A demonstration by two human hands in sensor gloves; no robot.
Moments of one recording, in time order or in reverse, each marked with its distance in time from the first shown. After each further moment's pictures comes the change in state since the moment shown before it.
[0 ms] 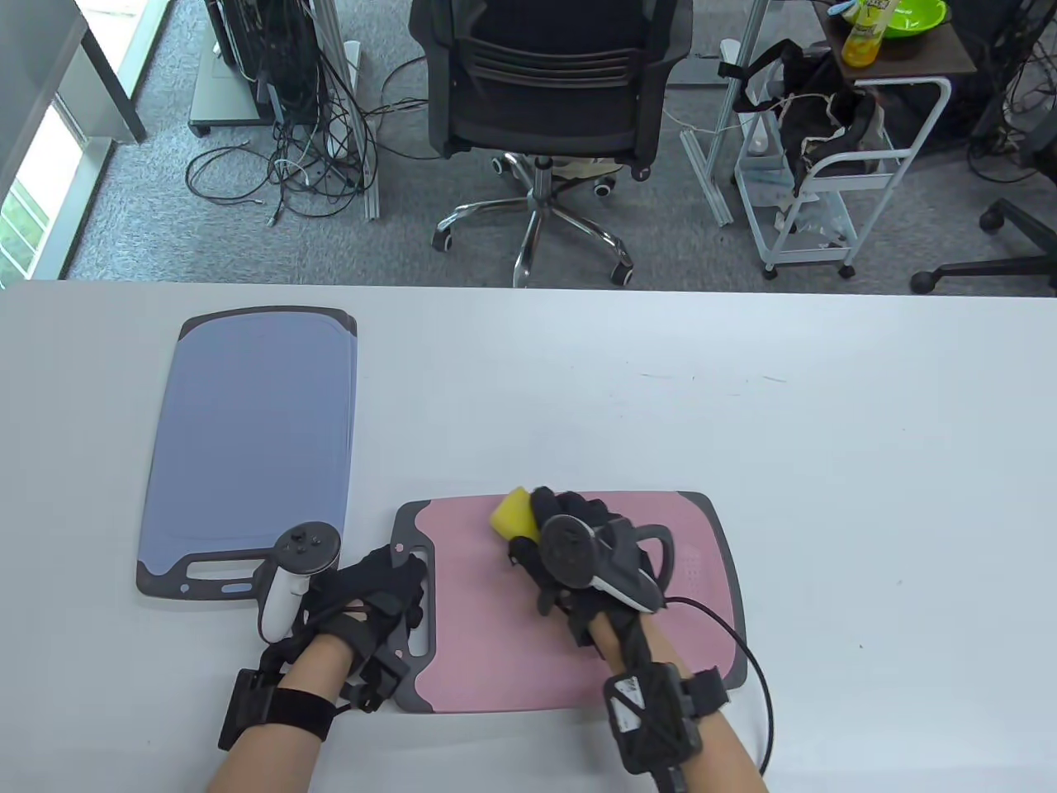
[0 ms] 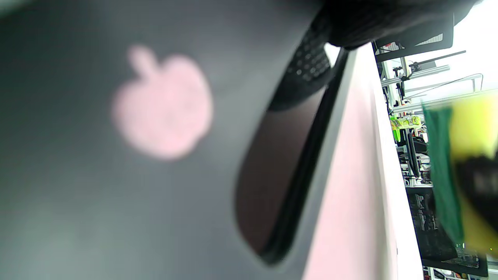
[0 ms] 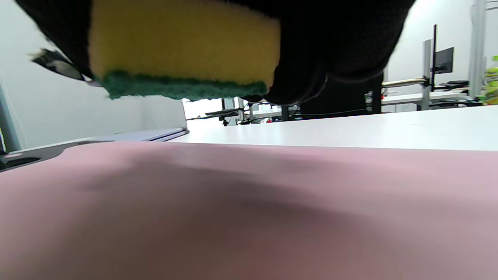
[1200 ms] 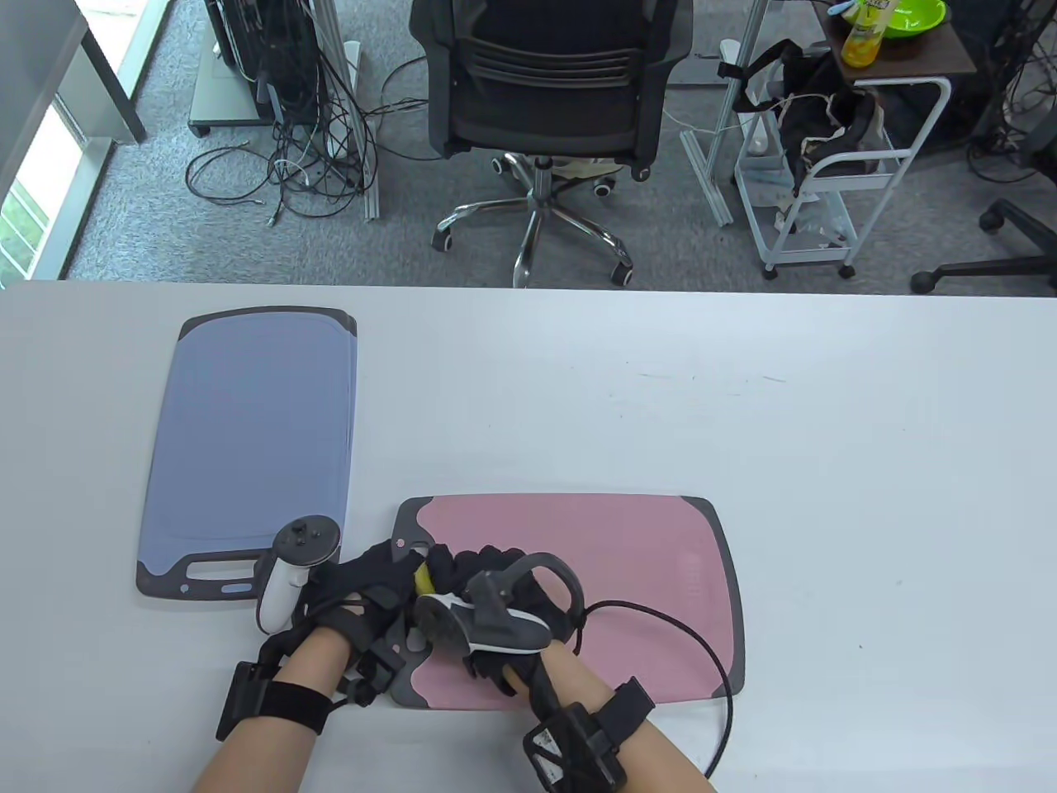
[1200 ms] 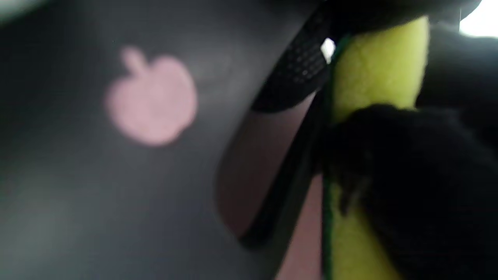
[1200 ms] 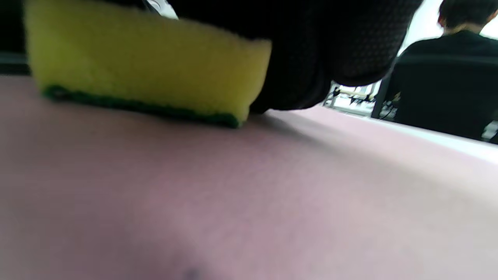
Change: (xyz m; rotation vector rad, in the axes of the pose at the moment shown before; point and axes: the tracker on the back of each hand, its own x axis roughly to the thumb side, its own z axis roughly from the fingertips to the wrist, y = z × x) left_hand 0.003 0.004 -0.005 -0.058 0.005 0.024; right_hand 0.077 0.026 0.033 0.093 -0.306 0.299
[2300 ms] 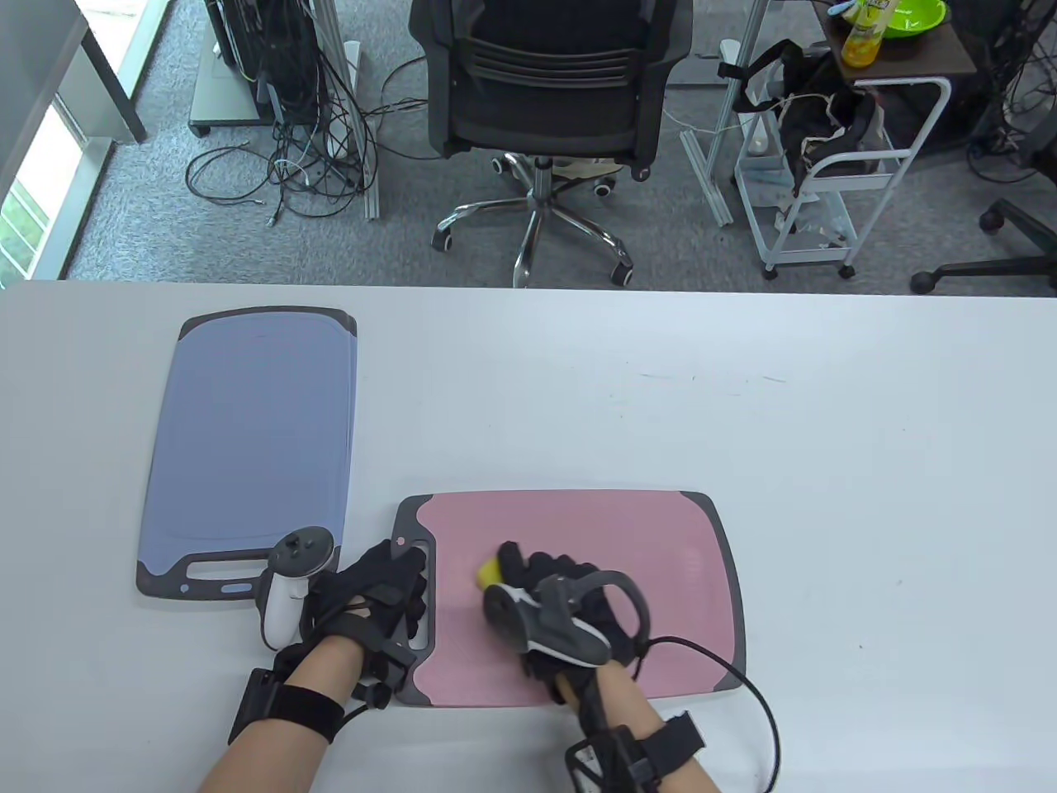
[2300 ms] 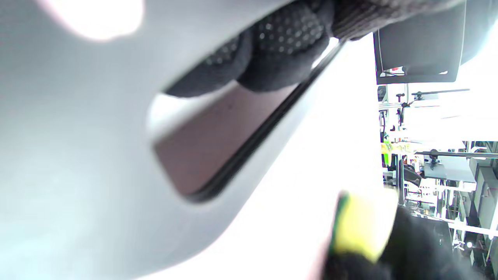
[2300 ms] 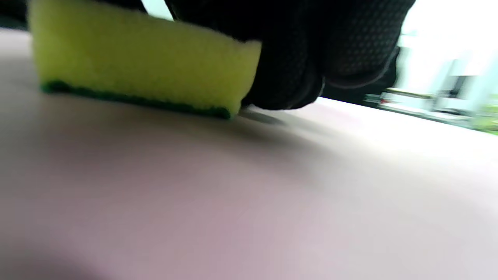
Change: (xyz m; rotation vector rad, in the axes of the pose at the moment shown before) left_hand -0.004 -0.010 0.008 0.070 0.020 0.141; right_hand -0.094 0.023 0.064 0.088 0.386 -0.013
